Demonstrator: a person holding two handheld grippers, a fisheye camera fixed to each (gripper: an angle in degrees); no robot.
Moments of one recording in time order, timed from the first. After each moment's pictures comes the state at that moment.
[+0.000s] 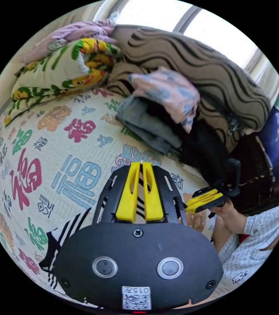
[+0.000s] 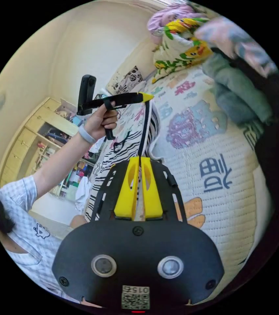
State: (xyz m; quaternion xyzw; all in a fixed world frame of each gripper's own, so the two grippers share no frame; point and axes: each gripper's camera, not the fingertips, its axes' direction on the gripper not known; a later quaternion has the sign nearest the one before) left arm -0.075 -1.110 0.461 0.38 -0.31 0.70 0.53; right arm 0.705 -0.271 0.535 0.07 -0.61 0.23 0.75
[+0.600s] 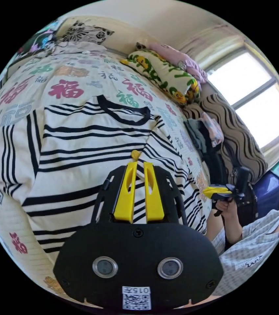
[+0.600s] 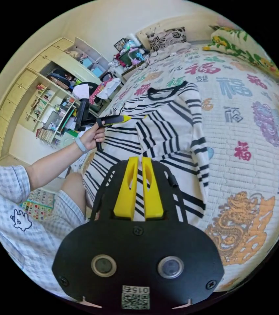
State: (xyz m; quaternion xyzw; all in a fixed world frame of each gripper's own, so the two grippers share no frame) left arm -0.517 -1.118 0.239 0.56 -0.08 0.49 0.66; right arm 0.518 -0.318 0.427 0.01 -0.59 0.04 0.80
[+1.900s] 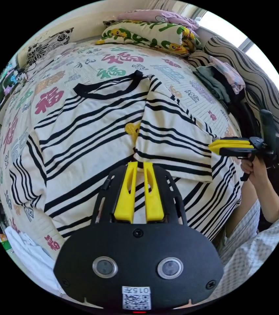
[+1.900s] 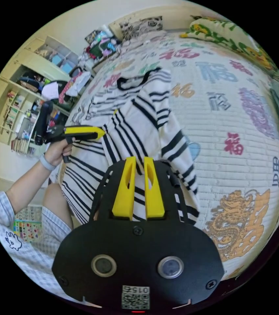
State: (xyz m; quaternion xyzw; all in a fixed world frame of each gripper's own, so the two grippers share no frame) left arm -0.449 -1.046 0.289 0.50 -0.34 0.47 0.64; right arm 0.401 -0.376 0.477 -0.06 -0.52 0.08 0.85
